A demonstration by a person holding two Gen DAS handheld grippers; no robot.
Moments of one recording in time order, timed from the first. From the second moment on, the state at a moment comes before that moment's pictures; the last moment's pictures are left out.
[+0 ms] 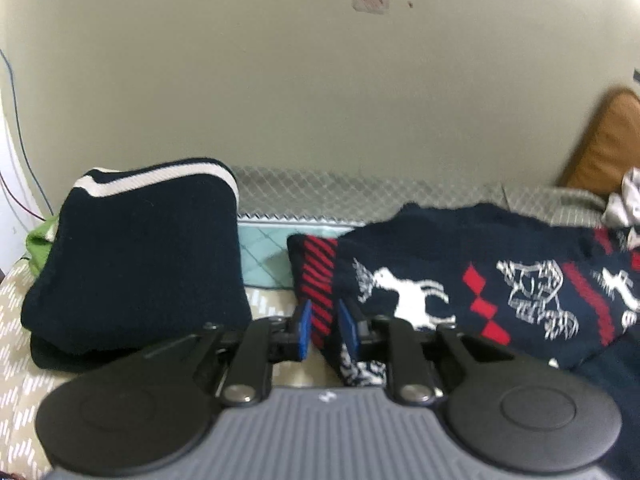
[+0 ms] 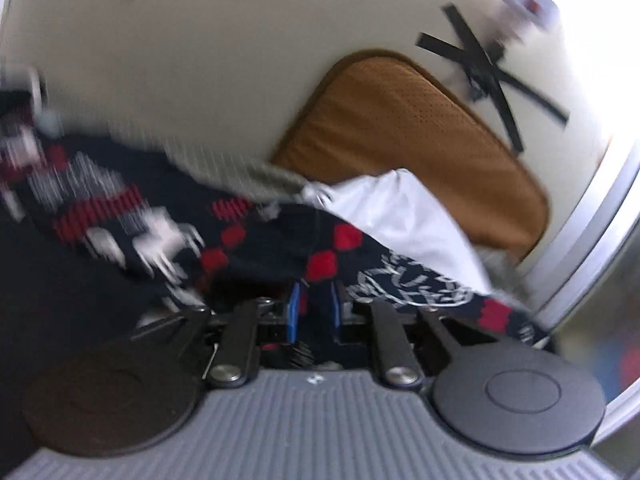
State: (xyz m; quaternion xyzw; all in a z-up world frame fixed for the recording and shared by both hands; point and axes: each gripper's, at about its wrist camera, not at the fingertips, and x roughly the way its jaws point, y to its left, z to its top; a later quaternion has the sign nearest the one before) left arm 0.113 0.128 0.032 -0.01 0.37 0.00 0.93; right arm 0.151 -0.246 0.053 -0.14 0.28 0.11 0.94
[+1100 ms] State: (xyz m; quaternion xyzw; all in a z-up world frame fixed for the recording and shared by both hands) left arm 0.110 0.181 0.032 -0.21 0.34 -0.10 0.91; right arm 0.201 -0.022 0.100 0.06 0.28 0.38 0.88
